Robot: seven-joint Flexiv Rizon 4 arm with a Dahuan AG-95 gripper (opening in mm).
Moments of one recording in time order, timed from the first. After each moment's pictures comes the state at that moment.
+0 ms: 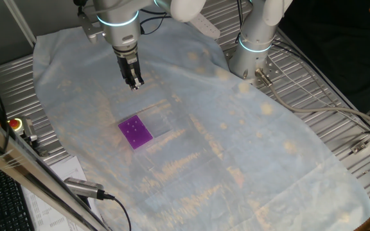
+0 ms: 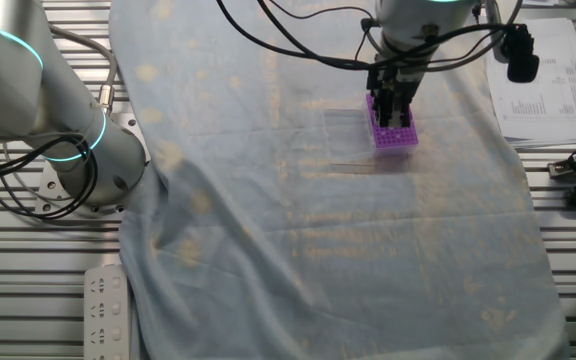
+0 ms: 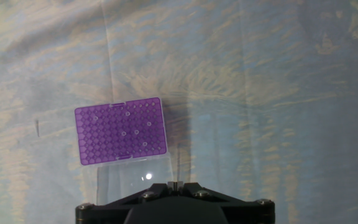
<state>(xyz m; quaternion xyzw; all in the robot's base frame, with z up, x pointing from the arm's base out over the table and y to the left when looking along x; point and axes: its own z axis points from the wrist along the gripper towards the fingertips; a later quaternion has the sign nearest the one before) 0.507 0.005 0.179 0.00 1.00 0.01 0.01</state>
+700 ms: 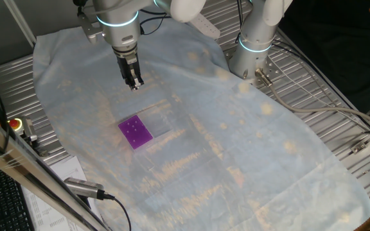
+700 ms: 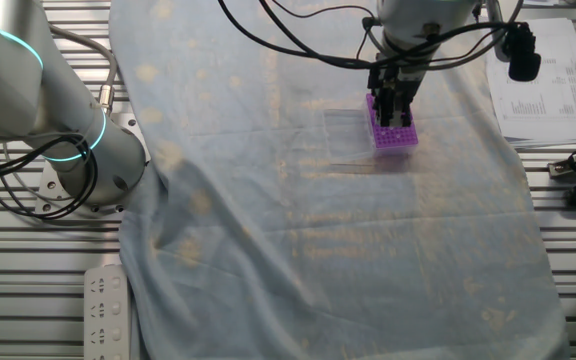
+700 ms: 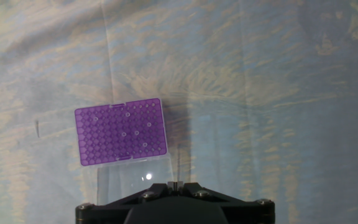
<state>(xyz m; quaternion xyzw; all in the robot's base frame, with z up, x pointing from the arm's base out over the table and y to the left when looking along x) 0.507 0.005 0.179 0.02 1.00 0.01 0.01</state>
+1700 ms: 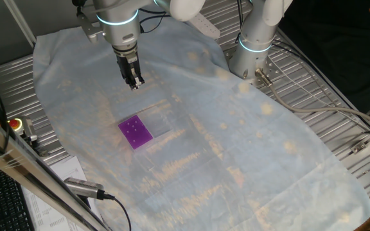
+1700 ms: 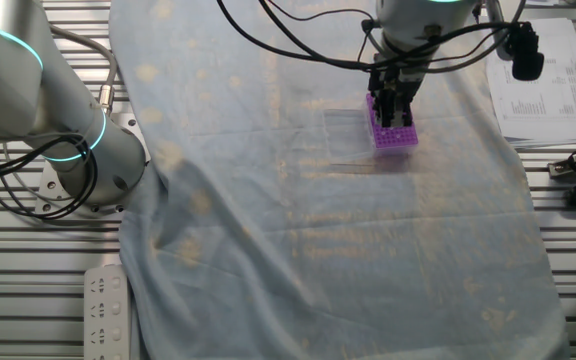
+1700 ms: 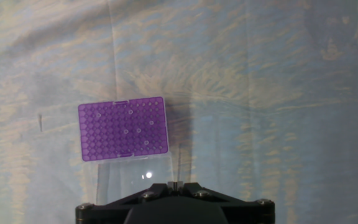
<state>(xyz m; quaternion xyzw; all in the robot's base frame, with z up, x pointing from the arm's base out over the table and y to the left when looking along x) 0.506 0.005 0.179 -0.02 1.00 0.01 0.01</state>
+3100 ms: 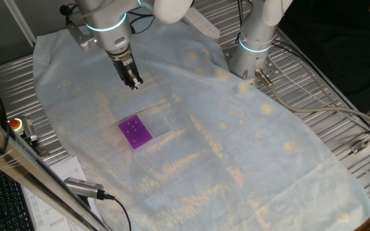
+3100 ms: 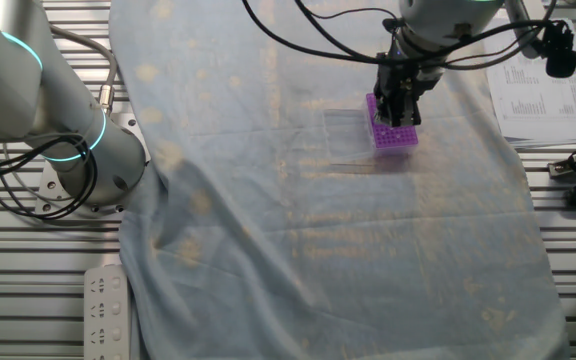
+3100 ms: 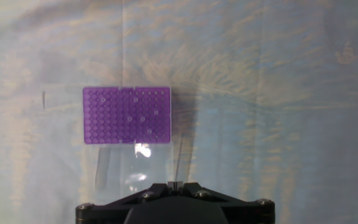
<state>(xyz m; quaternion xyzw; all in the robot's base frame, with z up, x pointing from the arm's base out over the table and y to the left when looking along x) 0.508 0.006 0.181 -0.06 1.00 0.01 -0.04</state>
